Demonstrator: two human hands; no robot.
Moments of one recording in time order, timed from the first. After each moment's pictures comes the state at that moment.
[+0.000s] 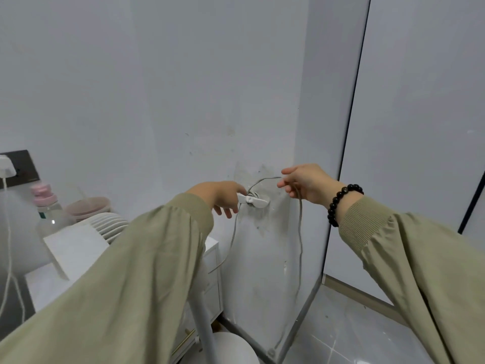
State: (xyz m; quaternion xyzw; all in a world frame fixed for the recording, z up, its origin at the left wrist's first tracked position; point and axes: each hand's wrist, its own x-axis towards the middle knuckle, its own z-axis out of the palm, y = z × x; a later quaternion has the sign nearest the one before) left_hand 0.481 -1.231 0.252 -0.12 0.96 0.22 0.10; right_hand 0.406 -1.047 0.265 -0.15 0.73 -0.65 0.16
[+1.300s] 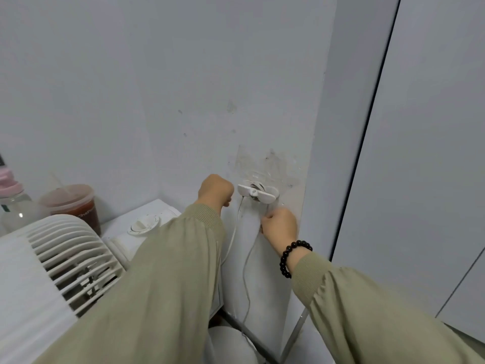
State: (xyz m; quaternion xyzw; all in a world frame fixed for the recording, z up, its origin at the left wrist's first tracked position) left_hand 0.407 -1.272 0.184 -0.36 0.80 0.47 -0.11; right_hand 0.376 -1.130 0.109 -0.13 0.89 -0.44 0.00
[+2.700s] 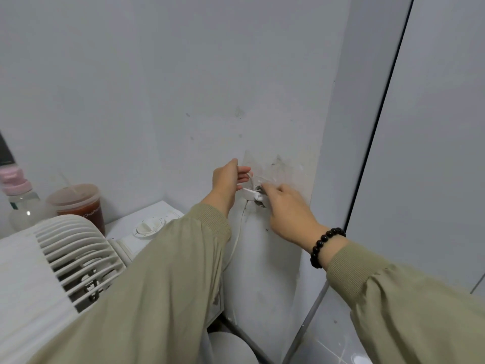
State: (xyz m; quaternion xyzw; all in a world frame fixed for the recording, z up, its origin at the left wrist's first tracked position) left_hand 0.397 -1.261 0.200 -0.22 0.61 0.71 -0.26; right_hand 0.388 -1.107 0.175 -0.41 0.88 -0.17 -0.16
